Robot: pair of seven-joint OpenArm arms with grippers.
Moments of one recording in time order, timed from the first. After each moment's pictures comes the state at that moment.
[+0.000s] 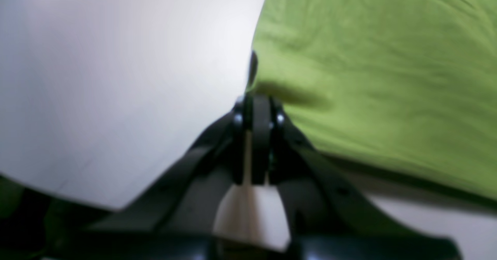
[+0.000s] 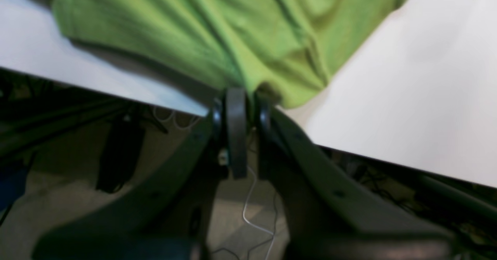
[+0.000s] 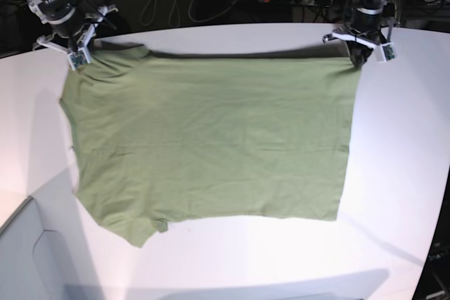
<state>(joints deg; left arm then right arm) 42.5 -5.3 -24.4 111.5 -22.2 -5.5 24.3 -41.0 13.2 19.1 118.8 4.2 27.0 -44.6</state>
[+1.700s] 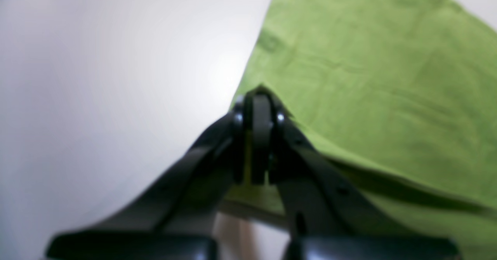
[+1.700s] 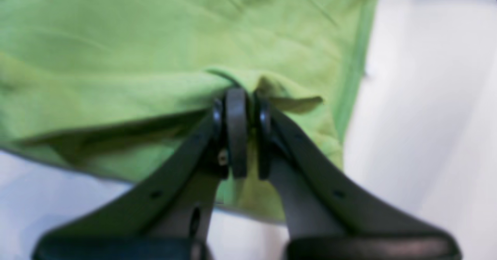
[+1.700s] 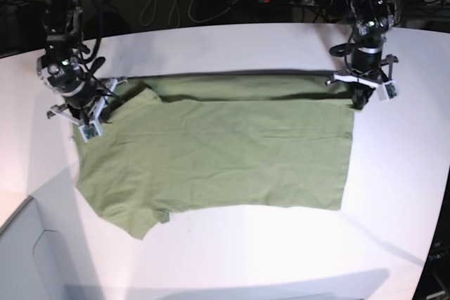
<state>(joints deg) 25.9 -5.3 -24.0 104.9 -21.7 -5.3 24.7 -11.5 14.3 10.4 100.4 4.1 27.0 -45.5</state>
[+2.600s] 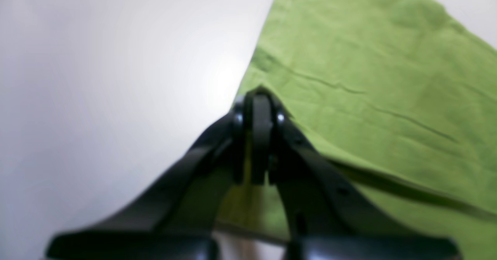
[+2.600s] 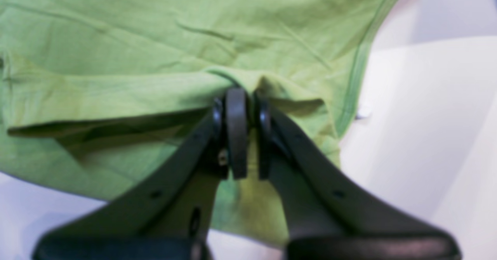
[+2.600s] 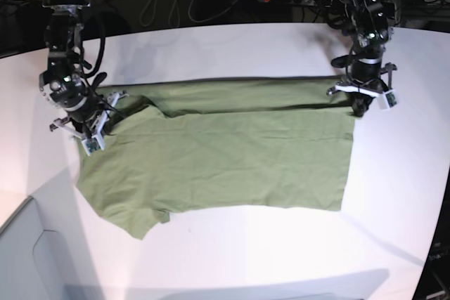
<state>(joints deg) 20.3 -5.5 -24.1 99.2 -21.7 -5.3 24.4 -6.1 14.4 8.6 95.5 3.7 27.0 -45.6</state>
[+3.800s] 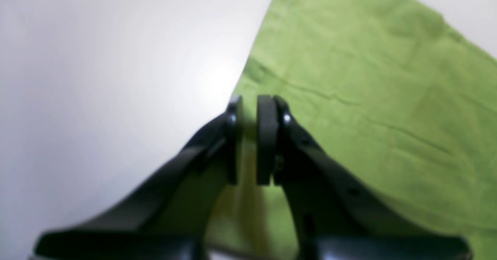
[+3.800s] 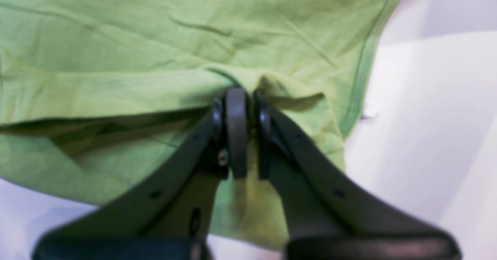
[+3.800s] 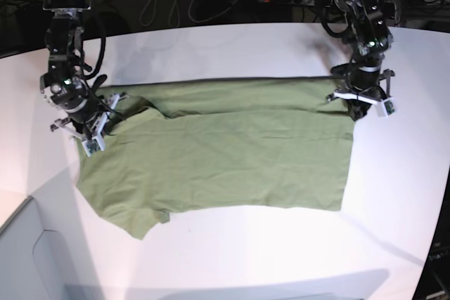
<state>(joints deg) 16.8 -5.9 -24.0 98.0 -21.9 -5.3 28.3 -5.1 14.3 8.6 93.3 3.7 27.0 -45.6</state>
